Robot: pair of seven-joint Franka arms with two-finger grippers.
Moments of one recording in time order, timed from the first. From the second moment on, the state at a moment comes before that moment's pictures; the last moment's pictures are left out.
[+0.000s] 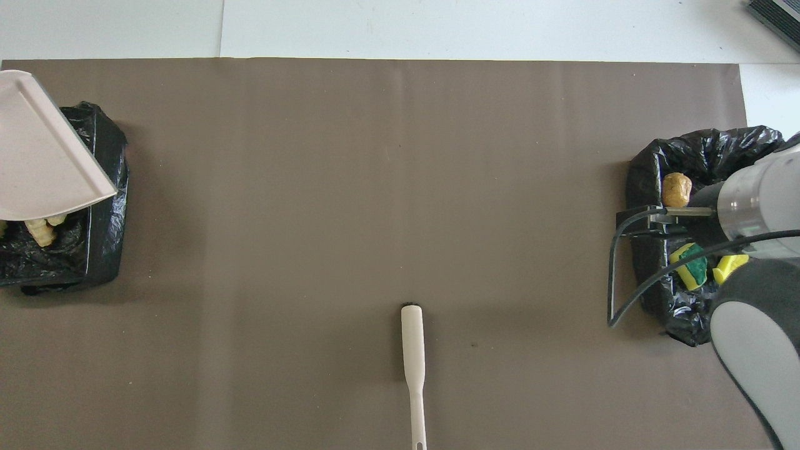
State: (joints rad) left arm 0.17 0.08 -0.04 -1.59 0.26 1.76 1.03; right arm 0.00 -0.12 0.06 -1.77 0.01 1.70 0.20
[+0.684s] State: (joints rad) left arm -0.23 0.18 -0.05 -1.66 0.06 1.88 0.14; right arm -0.03 -0.12 0.00 -1.57 0.01 1.50 0.12
